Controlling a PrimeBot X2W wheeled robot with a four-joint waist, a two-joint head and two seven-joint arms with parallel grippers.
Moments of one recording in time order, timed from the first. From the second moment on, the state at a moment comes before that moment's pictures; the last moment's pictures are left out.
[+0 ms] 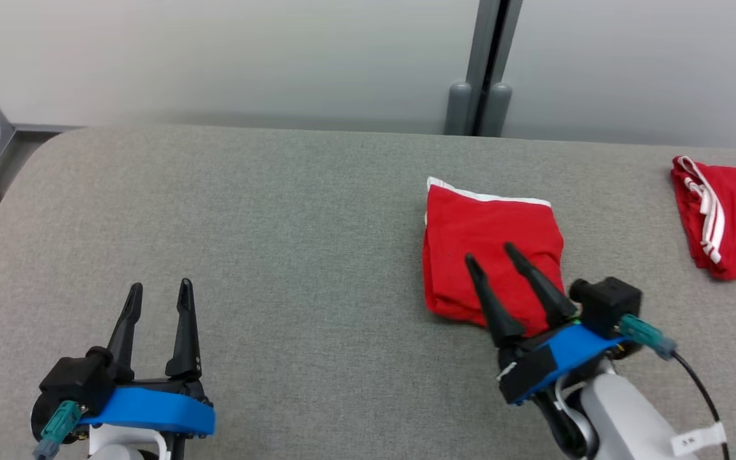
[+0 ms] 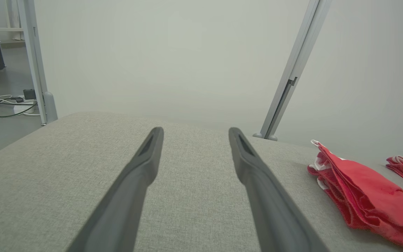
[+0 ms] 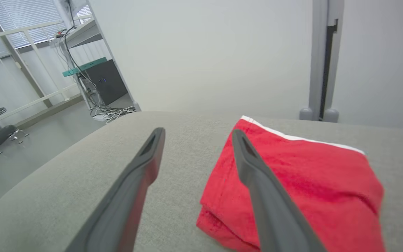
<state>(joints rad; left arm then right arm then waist) -0.10 0.13 -0.08 0.26 -0.34 -0.12 -0.26 -0.38 -0.10 0.39 0.46 0.44 0.13 -0.25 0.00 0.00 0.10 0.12</state>
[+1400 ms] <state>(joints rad) -0.02 0.18 -0.07 0.31 -0.35 -0.08 -0.21 -0.09 -0.06 -0.07 0.22 0.15 0.13 -0.02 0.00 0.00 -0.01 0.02</state>
